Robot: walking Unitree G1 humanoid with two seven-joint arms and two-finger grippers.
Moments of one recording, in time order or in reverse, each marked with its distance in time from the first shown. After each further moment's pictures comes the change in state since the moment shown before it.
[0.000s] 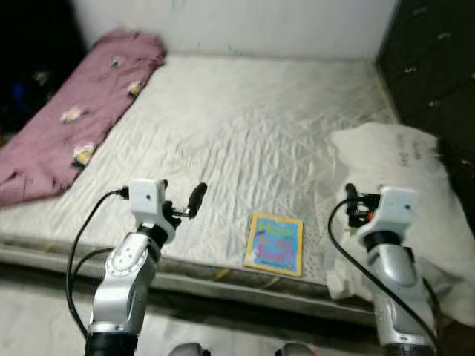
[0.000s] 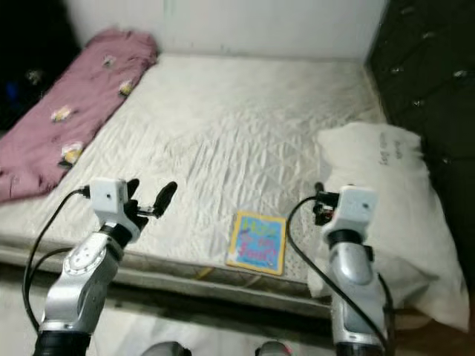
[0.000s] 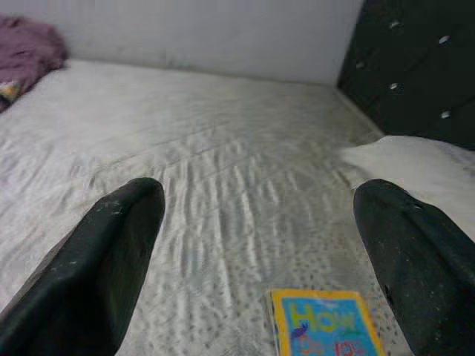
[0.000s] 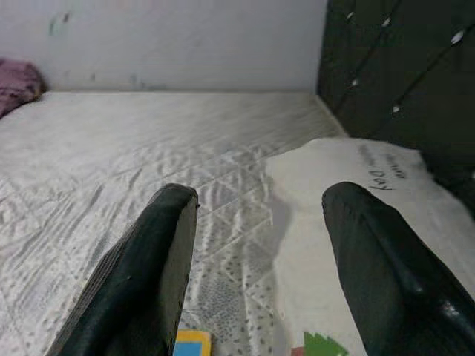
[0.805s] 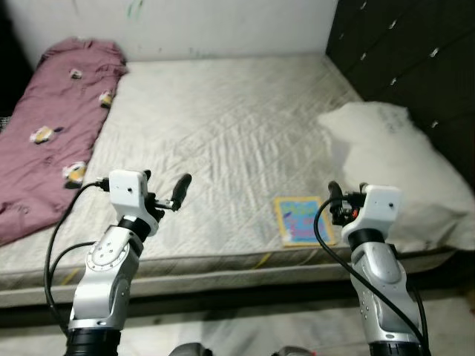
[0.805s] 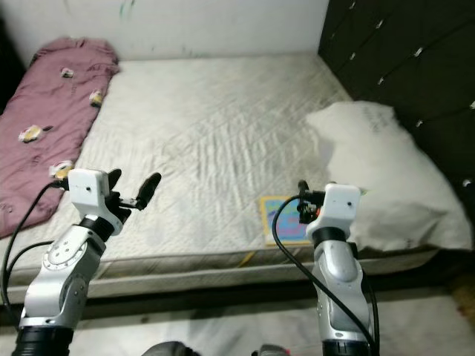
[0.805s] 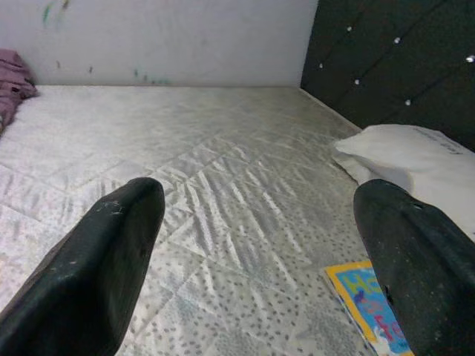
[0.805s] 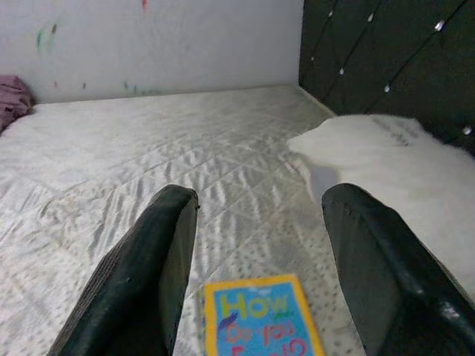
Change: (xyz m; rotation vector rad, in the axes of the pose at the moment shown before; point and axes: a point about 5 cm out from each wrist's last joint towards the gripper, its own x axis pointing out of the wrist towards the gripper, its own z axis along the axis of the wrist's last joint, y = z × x) left arm -0.006 0.011 0.005 0.014 -0.031 -0.004; right arm 0.000 0.013 0.000 0.015 0.002 0.057
